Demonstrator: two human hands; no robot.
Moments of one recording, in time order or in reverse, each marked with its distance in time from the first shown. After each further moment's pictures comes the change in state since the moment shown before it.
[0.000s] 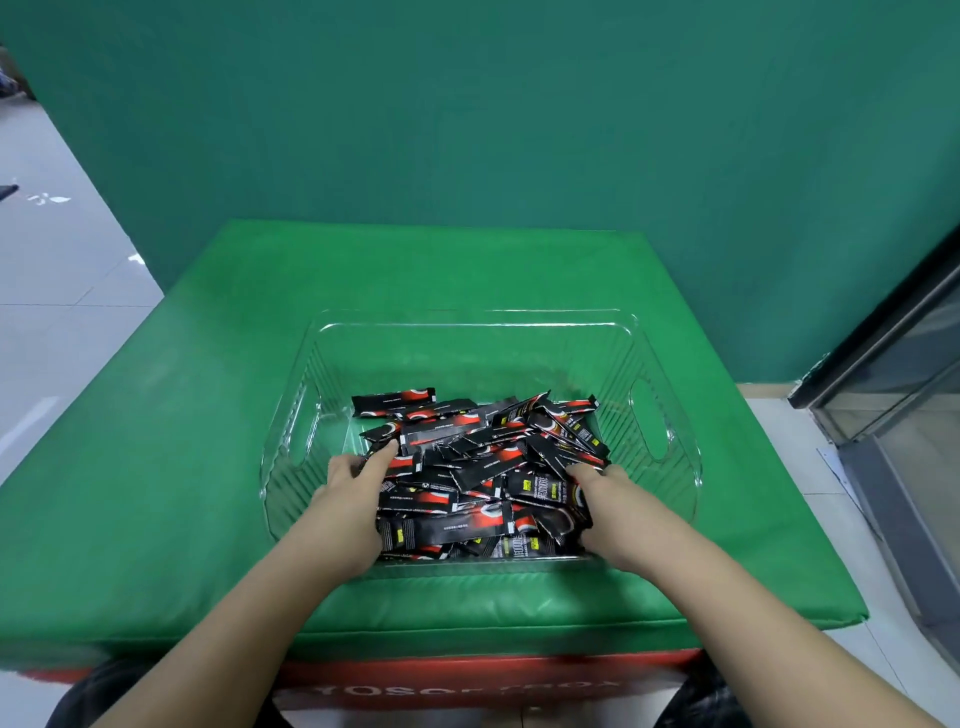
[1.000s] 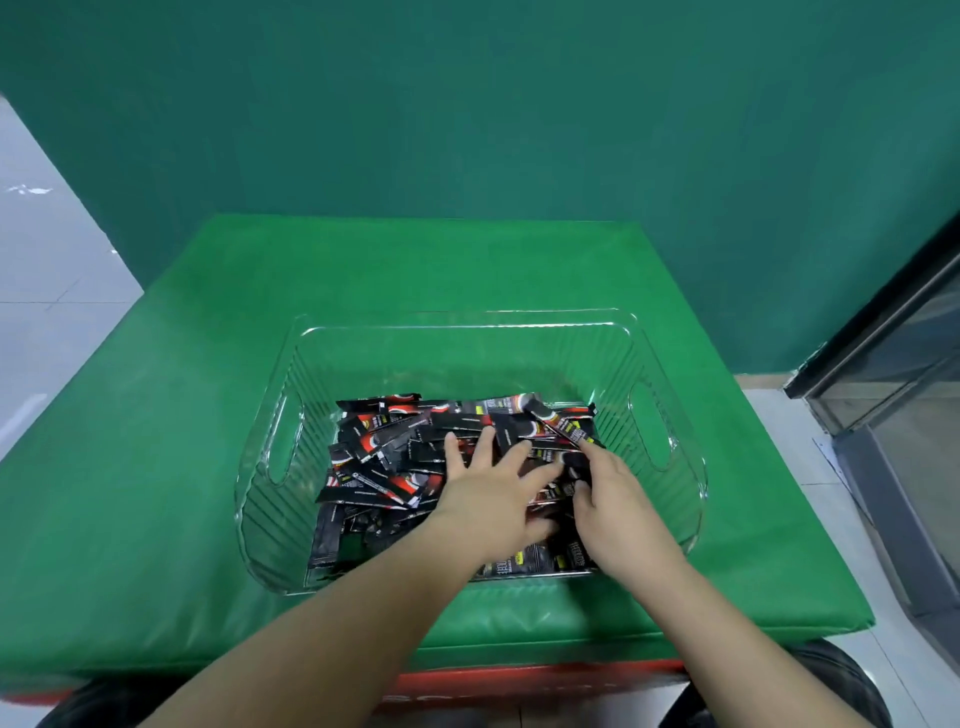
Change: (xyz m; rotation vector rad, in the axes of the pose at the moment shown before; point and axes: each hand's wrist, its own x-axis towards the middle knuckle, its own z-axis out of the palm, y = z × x) left_hand 0.043 0.098 0.062 0.577 -0.082 0.504; right_hand 0.017 0.006 0.019 0.420 0.368 -0.066
